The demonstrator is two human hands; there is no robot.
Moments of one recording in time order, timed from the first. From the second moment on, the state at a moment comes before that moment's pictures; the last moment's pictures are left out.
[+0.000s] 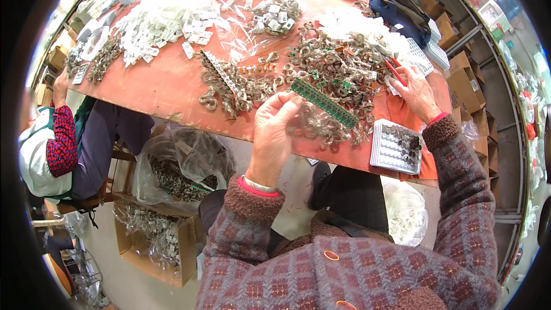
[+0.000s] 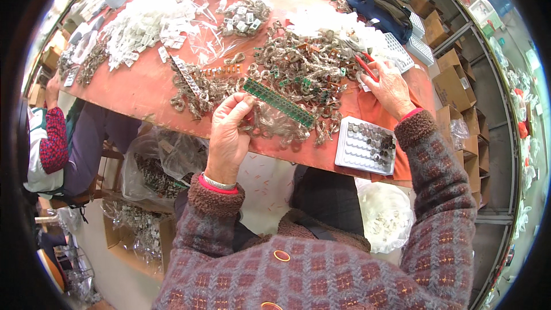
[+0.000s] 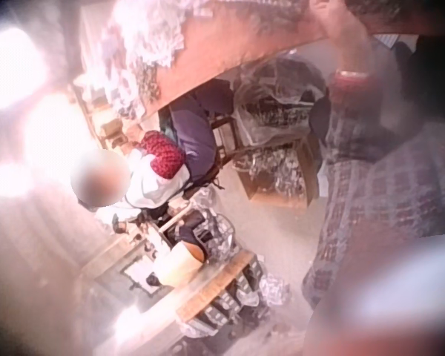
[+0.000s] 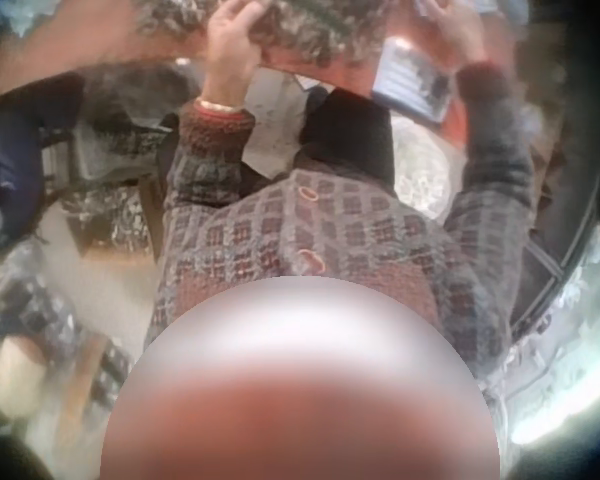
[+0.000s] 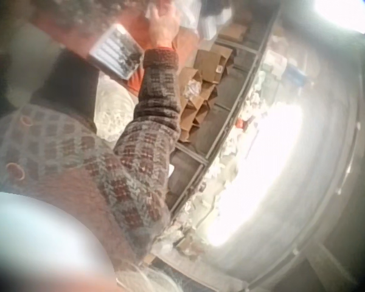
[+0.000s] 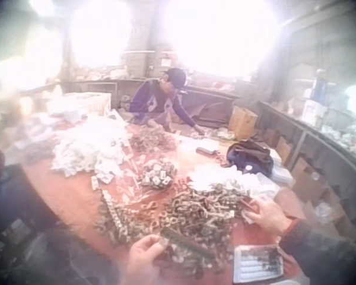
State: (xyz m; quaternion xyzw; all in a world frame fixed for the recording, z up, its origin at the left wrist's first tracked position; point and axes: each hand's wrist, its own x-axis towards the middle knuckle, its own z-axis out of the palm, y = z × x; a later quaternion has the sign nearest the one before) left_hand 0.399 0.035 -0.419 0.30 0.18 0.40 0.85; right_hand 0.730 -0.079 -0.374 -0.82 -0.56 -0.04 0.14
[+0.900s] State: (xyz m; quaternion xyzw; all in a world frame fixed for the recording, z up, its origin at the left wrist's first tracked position) left_hand 0.393 0.045 -0.425 0.31 0.16 0.45 0.82; right_hand 0.578 -0.063 -0.324 -0.61 -0.67 0.12 0.40
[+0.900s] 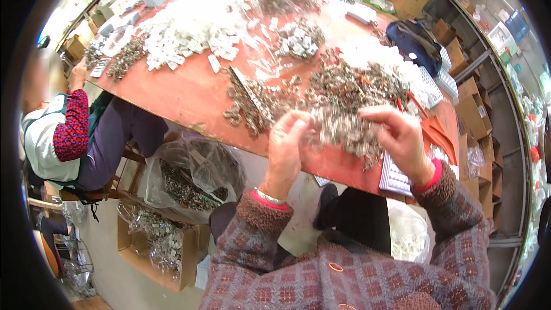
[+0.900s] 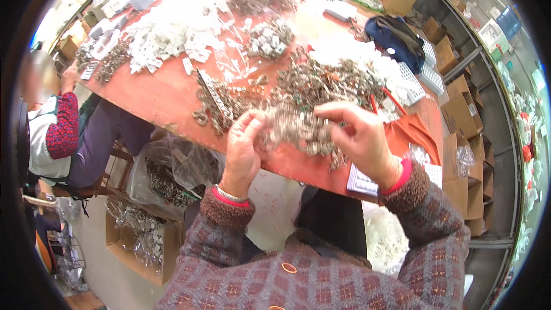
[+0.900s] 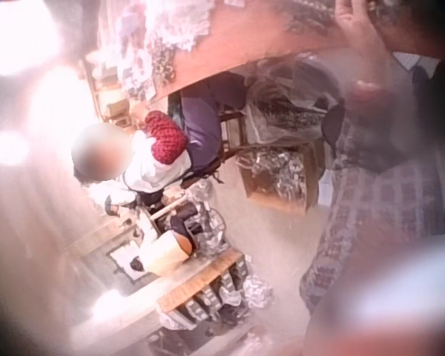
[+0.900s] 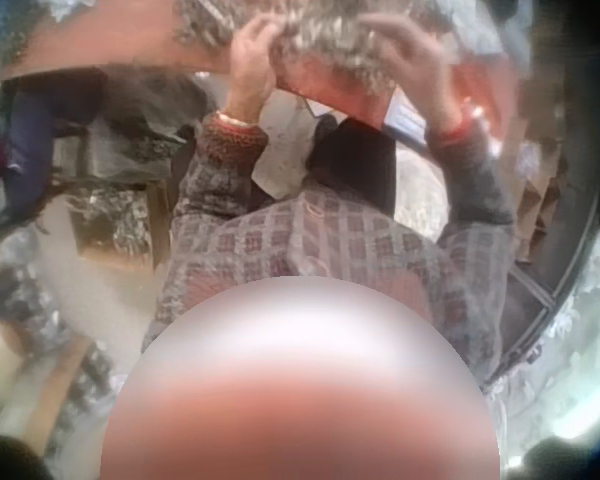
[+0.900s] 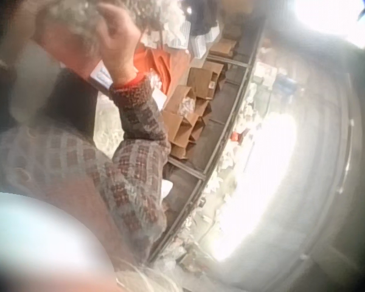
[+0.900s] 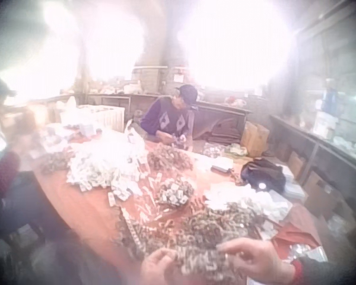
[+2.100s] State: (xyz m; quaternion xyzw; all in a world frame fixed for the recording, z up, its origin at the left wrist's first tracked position) left_hand 0.390 0.049 -0.427 0.38 0.19 0.33 0.84; right_hand 0.635 -0.049 -0.328 -0.72 -0.50 0.38 0.30
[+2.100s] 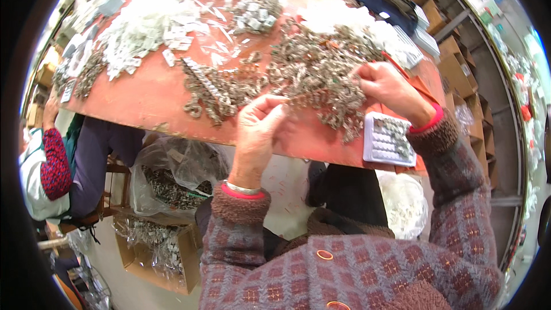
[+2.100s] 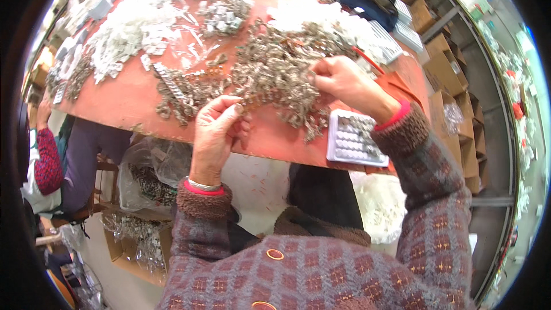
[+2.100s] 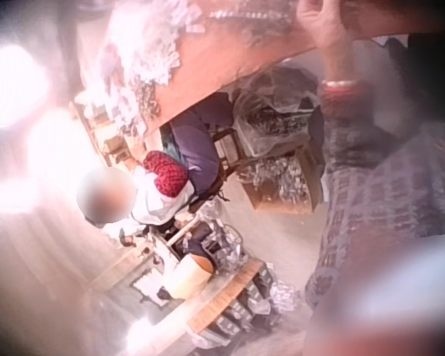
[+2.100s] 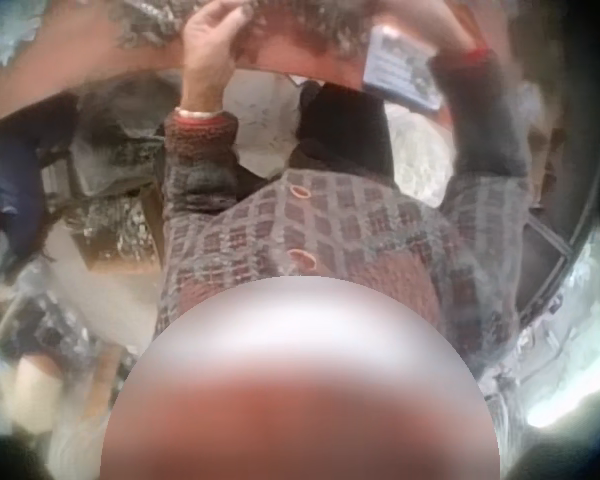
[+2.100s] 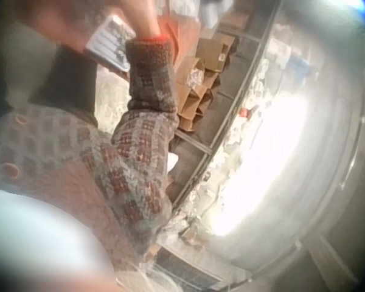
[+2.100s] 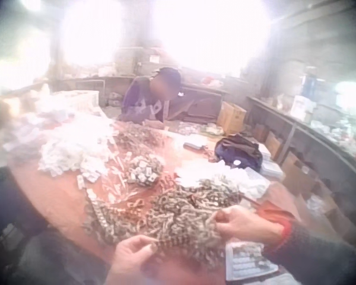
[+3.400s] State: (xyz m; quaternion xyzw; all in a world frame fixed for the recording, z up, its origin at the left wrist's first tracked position) left_hand 0.394 0.046 -0.423 0.39 0.23 0.38 0.81; right_hand 0.624 -0.040 -0.338 -0.72 -0.49 0.35 0.35
